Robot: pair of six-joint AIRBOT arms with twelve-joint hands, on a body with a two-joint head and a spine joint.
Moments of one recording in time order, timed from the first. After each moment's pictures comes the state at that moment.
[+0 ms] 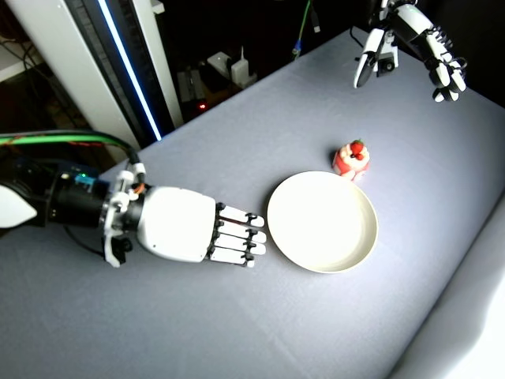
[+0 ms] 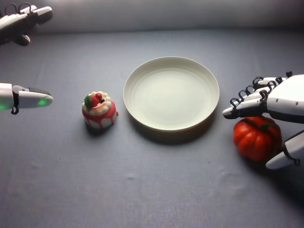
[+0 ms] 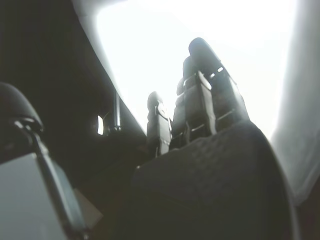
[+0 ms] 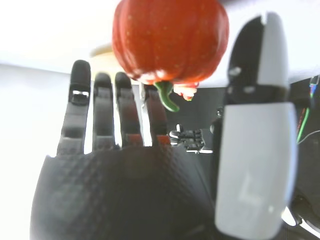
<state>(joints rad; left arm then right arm) 0.96 -0.94 1.39 -0.15 -1.18 0.16 -0.61 -1.02 1.20 -0.48 0.38 -0.40</state>
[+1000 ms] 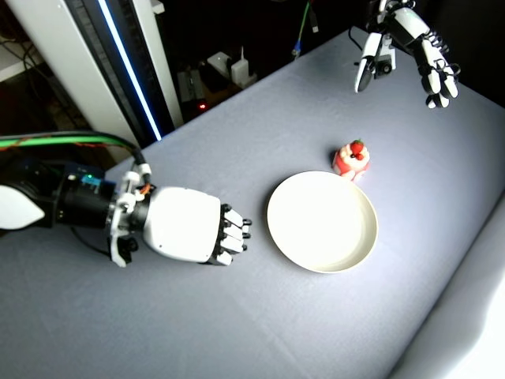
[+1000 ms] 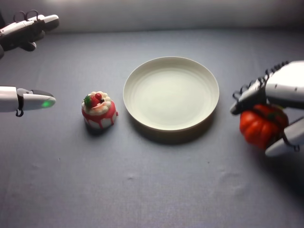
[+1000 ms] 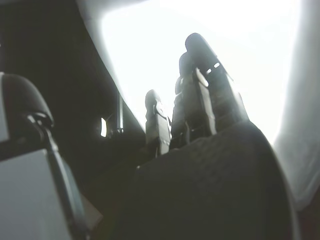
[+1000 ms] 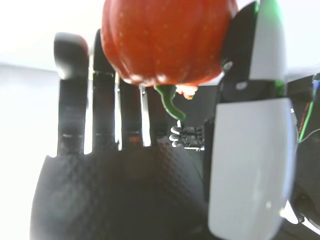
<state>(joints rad) 0.96 -0.96 1.39 -0.14 -1.17 0.16 -0.56 -1.02 1.23 -0.48 0.39 -0.39</state>
